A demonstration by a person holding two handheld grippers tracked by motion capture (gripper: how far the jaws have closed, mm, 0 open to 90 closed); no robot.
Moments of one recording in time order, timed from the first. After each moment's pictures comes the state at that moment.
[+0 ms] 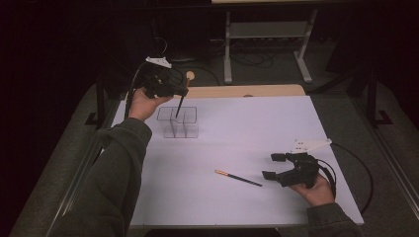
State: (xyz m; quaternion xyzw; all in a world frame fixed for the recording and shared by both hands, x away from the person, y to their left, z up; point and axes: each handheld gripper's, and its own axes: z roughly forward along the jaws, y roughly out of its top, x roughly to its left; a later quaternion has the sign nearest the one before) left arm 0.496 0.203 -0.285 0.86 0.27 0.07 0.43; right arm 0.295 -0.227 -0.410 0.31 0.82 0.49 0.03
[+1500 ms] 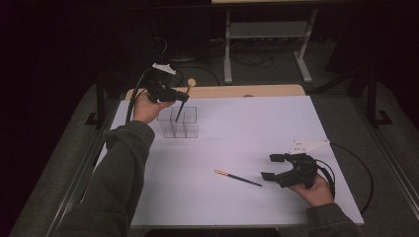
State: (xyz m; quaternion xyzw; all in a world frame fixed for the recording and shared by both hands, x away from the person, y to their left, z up) left arm 0.504 0.200 -0.311 0.87 0.29 0.06 0.40; right arm 0.295 -0.223 -0.411 0.30 0.82 0.48 0.03
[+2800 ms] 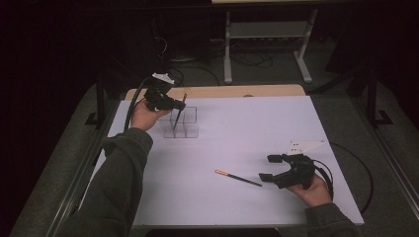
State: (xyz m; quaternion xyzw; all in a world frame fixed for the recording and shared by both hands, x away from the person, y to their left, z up) left arm 0.494 0.207 -0.333 0.88 0.30 0.07 0.37; right arm 0.295 -0.217 -0.412 0.29 0.83 0.48 0.03
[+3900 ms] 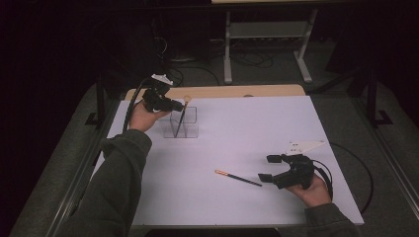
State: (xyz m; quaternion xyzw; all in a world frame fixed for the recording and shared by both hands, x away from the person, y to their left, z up) left arm 0.491 0.214 -0.334 0.88 0.31 0.07 0.36; right arm 0.294 -0.216 -0.412 0.29 0.83 0.48 0.03
